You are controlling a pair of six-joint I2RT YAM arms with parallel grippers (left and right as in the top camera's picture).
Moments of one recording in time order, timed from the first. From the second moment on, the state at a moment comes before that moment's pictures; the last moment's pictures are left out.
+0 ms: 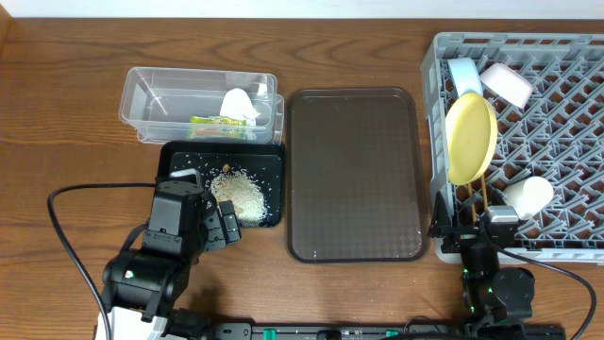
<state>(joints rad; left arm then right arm) -0.24 0.79 0.76 -0.97 -0.10 -0.41 0.09 0.01 0.01 -0.07 0.03 0.09</state>
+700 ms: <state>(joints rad) -0.24 0.79 0.76 -0.97 -0.10 -0.41 0.09 0.01 0.01 -0.07 0.03 0.09</state>
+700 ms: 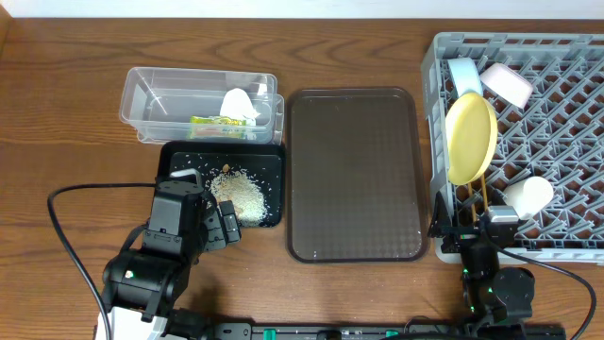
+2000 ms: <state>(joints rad) -0.05 0.01 0.02 -0.10 0.08 0.02 0.09 0.01 0.01 -0.07 0.03 0.09</state>
